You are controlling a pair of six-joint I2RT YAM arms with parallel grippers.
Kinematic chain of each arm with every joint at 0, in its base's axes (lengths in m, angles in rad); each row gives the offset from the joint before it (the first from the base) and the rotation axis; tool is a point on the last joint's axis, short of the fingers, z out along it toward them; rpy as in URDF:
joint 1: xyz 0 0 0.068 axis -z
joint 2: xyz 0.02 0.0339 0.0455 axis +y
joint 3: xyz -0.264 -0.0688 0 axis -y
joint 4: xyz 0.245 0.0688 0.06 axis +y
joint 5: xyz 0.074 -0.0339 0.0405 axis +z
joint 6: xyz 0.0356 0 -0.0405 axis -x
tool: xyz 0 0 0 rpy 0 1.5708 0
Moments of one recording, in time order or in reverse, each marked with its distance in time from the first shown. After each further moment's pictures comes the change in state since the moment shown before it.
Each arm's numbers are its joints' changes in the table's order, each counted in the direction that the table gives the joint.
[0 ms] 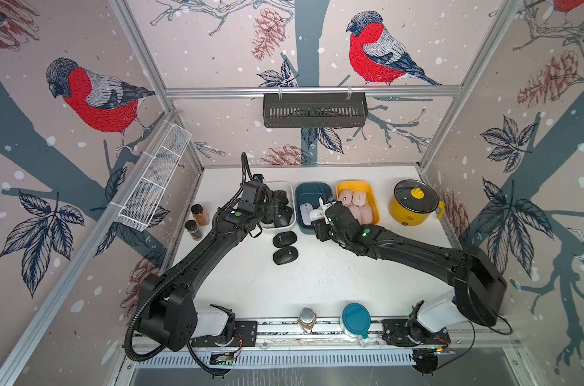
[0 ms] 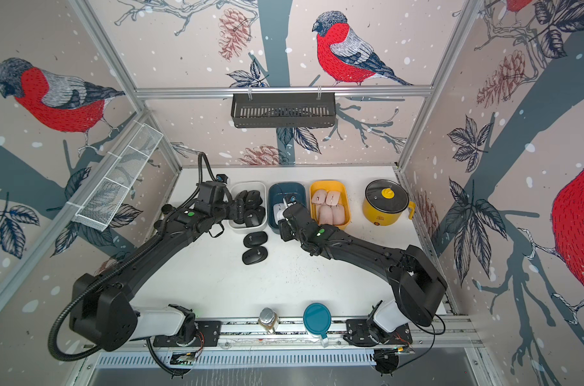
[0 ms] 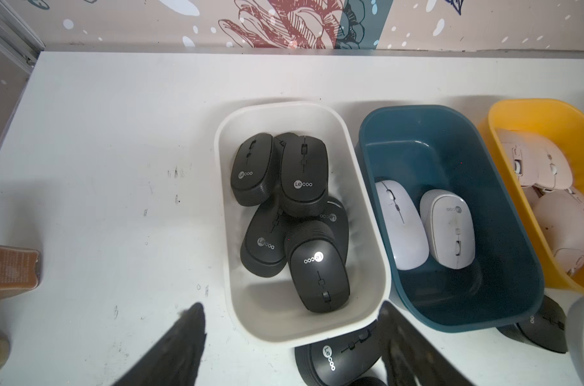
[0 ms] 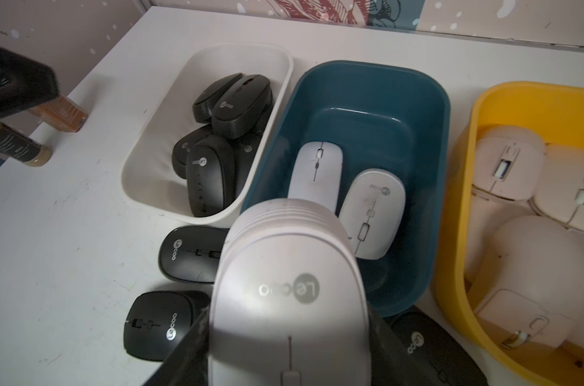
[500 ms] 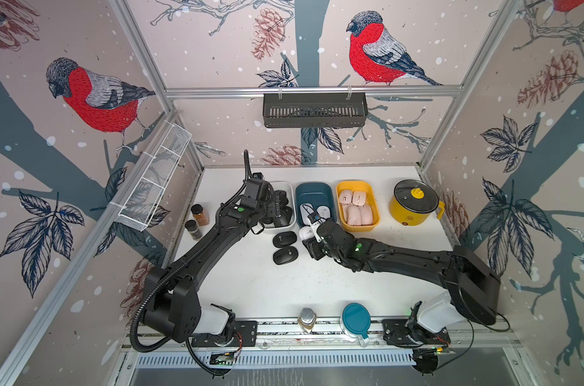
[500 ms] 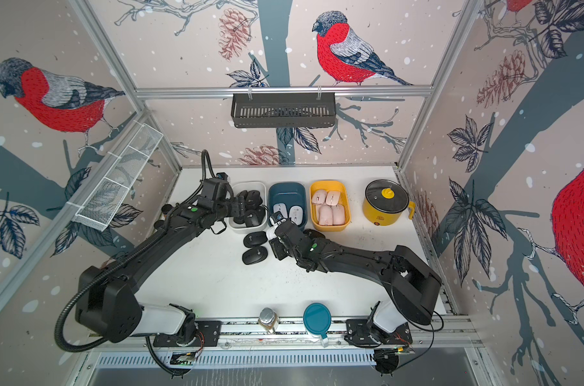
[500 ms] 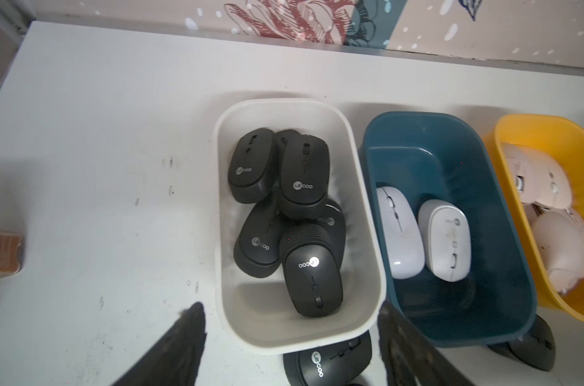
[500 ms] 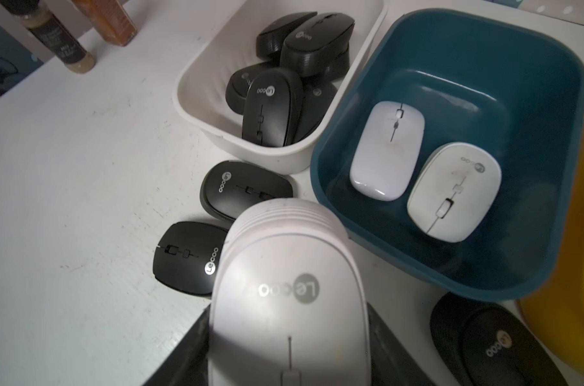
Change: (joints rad) left arm 0.002 0.053 0.060 0.039 -0.002 0.069; right arm -0.143 0.006 -0.096 -0.086 0.026 0.077
